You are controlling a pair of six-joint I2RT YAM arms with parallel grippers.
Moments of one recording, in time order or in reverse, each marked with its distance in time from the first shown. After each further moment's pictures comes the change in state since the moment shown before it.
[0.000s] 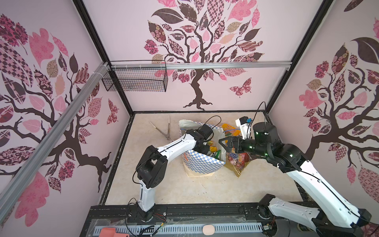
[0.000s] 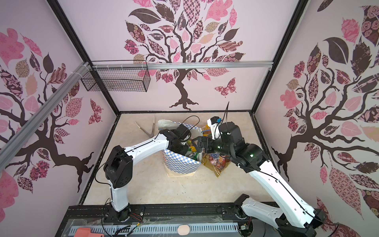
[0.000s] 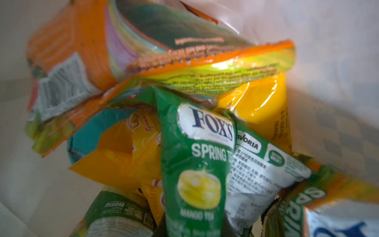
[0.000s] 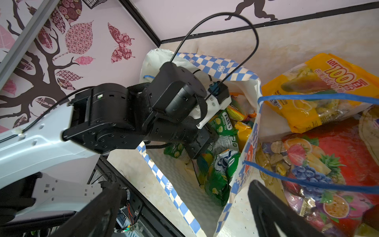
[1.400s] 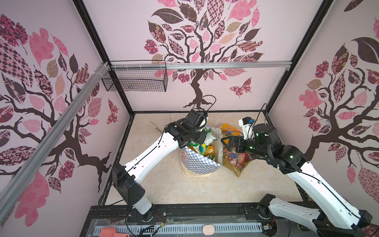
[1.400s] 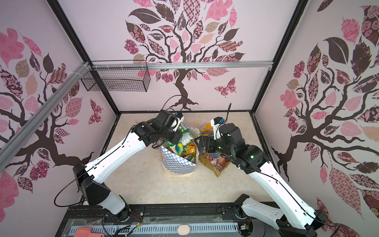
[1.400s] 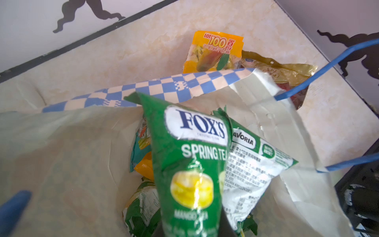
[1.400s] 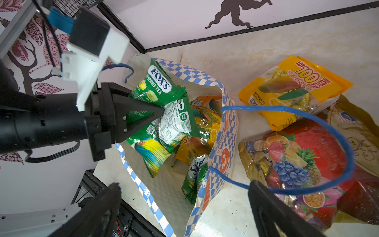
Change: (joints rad) left arm 0.005 -0.304 0.153 -0.023 -0.015 0.071; right arm 0.000 -0.014 -0.027 0.001 0.090 0.024
